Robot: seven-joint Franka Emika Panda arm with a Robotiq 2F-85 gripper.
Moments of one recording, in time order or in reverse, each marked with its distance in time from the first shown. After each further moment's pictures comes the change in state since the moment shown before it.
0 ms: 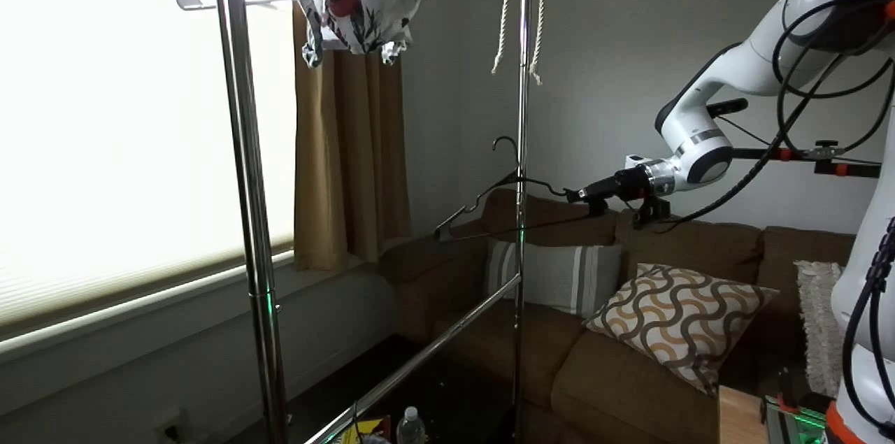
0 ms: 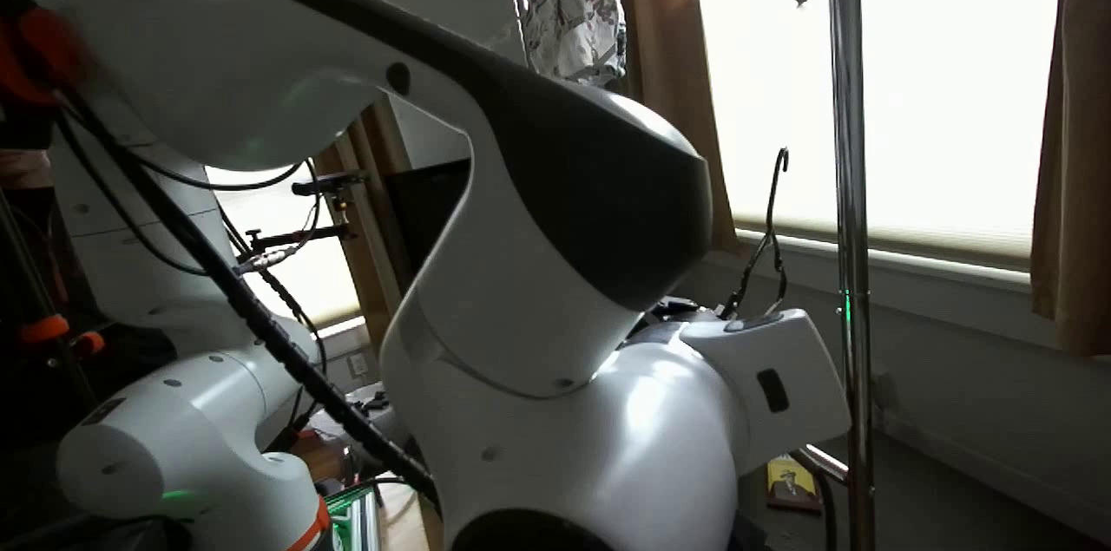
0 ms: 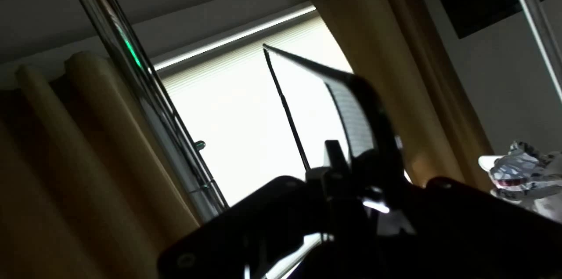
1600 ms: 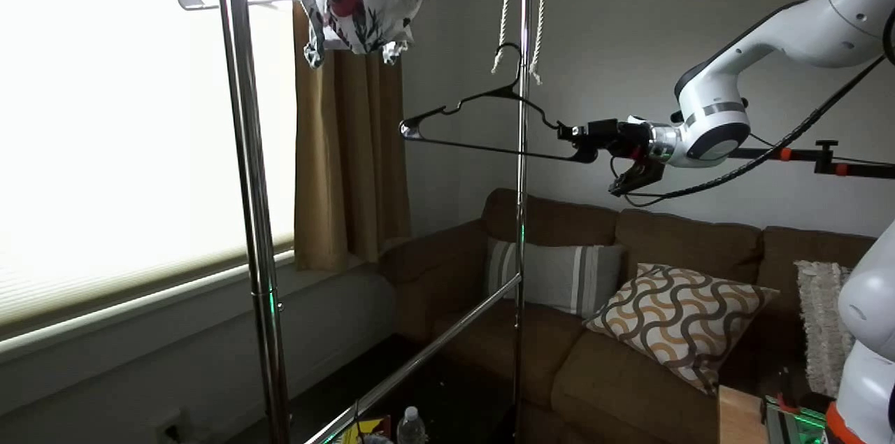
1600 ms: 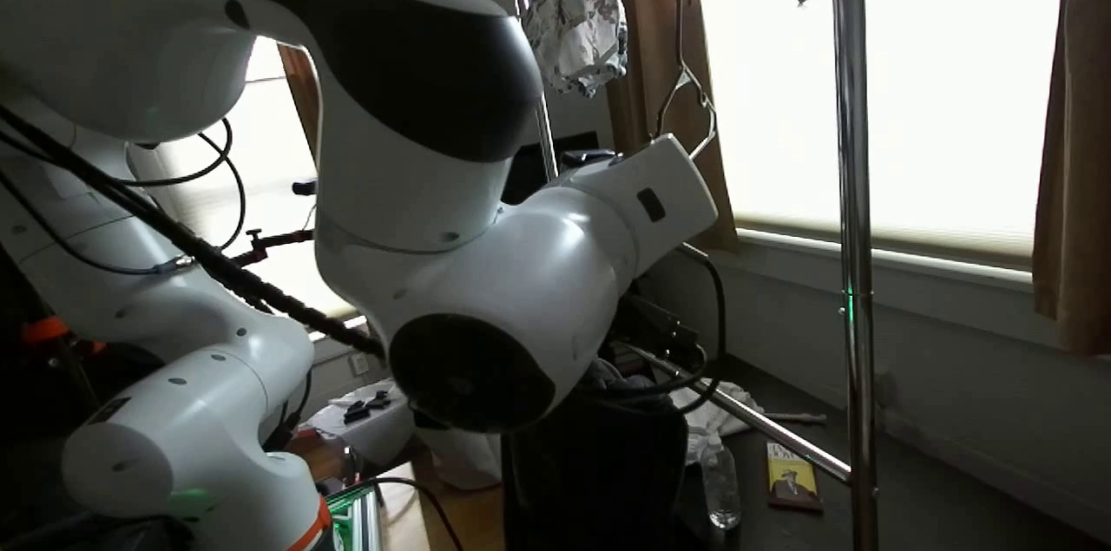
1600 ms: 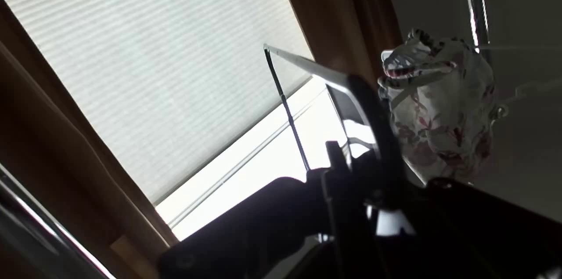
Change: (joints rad) arm 0.058 -0.316 0.043 -0.156 0.196 -0.087 0.078
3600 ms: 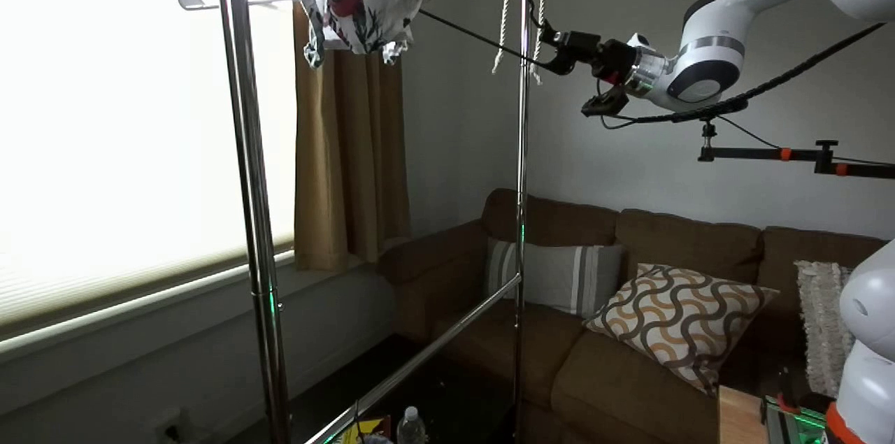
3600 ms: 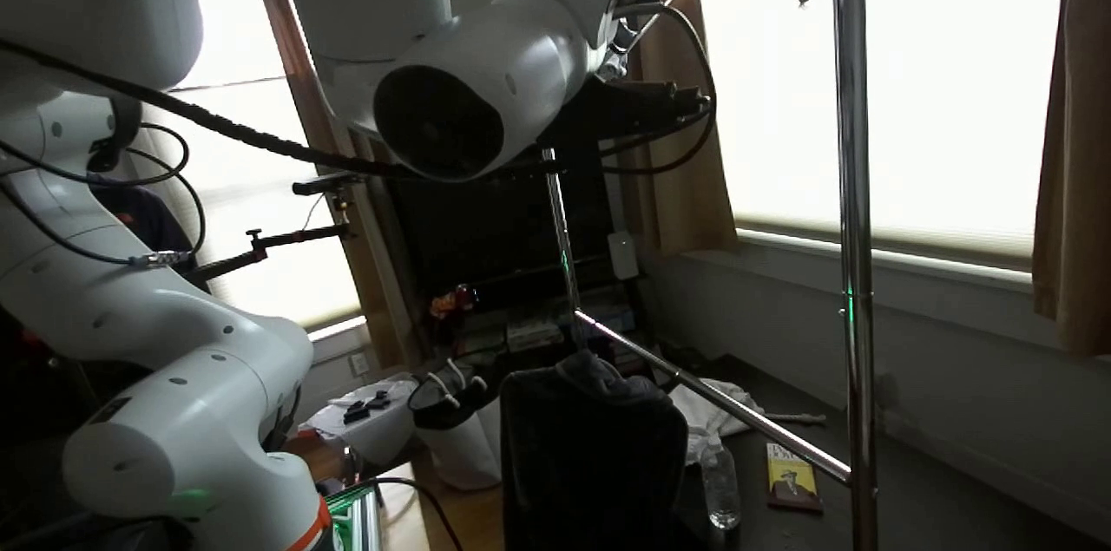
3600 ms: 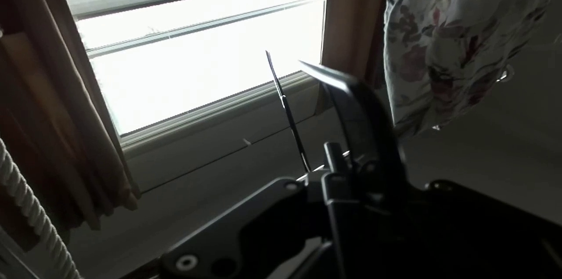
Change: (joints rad) arm 0.012 -0.212 0.219 0.080 0.350 0.217 -0.220
